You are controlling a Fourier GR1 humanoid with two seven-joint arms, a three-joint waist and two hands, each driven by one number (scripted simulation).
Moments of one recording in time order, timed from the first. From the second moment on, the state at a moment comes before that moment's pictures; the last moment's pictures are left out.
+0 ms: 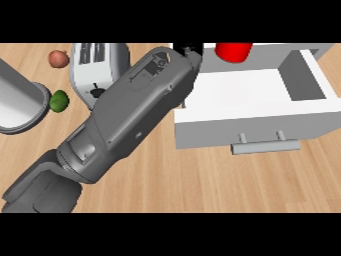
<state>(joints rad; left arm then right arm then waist) -1.38 0.00 -0.41 -0.60 0.74 0.69 -0.03 0.40 -0.05 -0.65 -2.31 -0.56 0.44 0.29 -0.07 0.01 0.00</state>
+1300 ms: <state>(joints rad) -1.39 0.00 -0.60 -0.46 0.96 0.79 -0.17 0.35 -0.05 -0.66 -2.29 -0.54 0.45 0.29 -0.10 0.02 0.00</state>
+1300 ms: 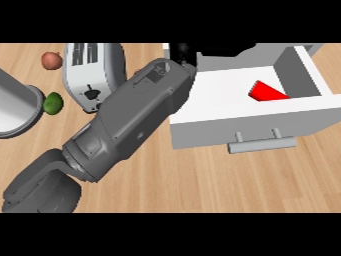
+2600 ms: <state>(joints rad) -1.43 0.00 -0.59 -0.51 1.05 0.80 -0.27 -0.02 -0.11 -0.24 -2.28 0.44 0.40 0.06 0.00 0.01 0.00</state>
